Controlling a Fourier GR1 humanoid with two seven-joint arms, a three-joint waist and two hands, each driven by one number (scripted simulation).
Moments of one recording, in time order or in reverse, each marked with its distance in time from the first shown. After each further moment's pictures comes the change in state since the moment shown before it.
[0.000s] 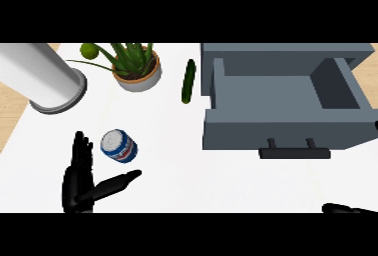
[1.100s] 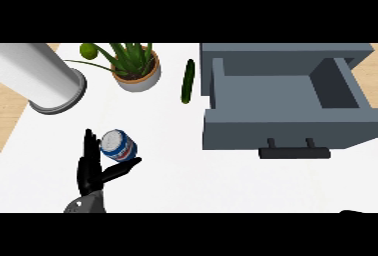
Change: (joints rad) left arm -0.299 0.037 0.185 0.645 0.162 -0.069 -0.340; right arm -0.016 -0.002 -0.079 -0.051 -0.033 0.053 0.065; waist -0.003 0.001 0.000
